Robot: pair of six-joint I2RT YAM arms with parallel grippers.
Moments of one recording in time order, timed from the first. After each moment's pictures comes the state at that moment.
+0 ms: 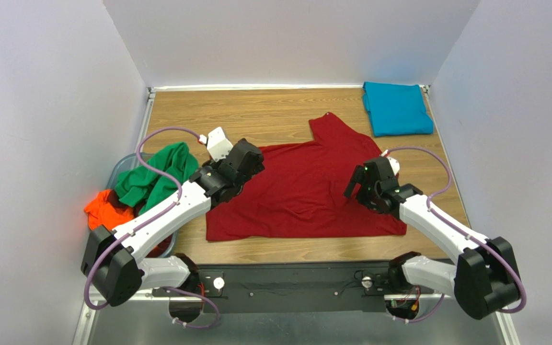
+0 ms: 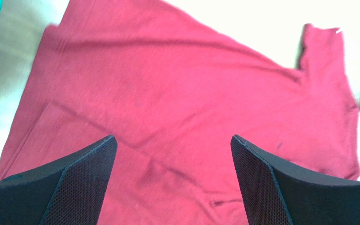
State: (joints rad) left arm -0.72 1.23 0.96 -0.59 -0.60 -1.09; right arm 0.37 1.12 0.62 -0.43 0.20 0.72
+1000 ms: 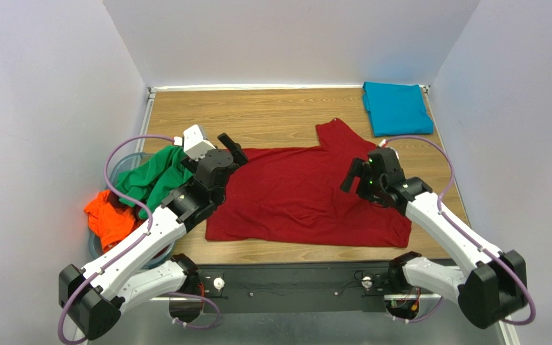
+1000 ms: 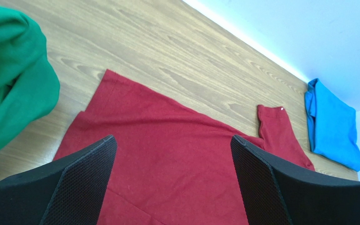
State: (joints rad) left arm -0.70 0.95 0.82 -0.28 -0.77 -0.81; right arm 0.38 1.05 0.71 -0.56 0.11 0.68
